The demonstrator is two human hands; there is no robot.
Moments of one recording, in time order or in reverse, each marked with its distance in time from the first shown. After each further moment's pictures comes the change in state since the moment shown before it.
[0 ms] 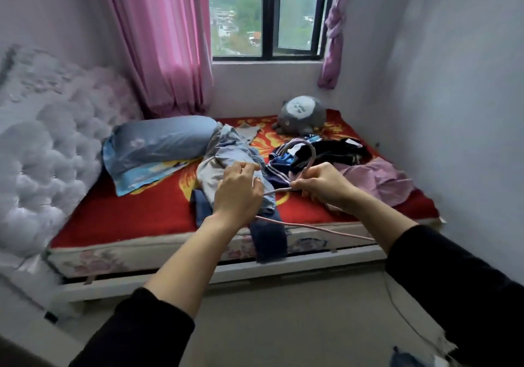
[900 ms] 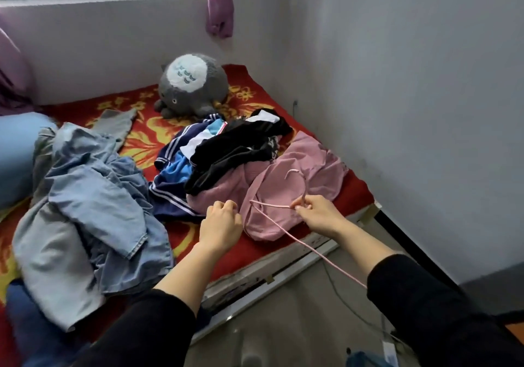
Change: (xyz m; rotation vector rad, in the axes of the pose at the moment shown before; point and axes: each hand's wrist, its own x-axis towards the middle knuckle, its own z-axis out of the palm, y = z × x) left_hand 0.329 0.052 0.425 0.009 -0.608 -0.065; right_hand 0.286 0.308 -0.213 -0.116 0.205 0.521
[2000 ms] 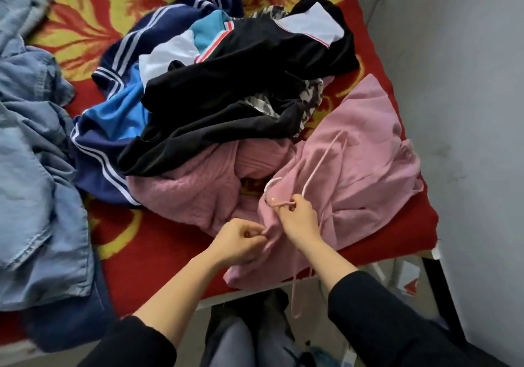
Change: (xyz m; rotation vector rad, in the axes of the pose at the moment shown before) left_hand 0.268 -0.014 0.209 -0.609 -0.534 -0.236; right_hand 0.366 0.124 0.102 0.036 -0.212 0.383
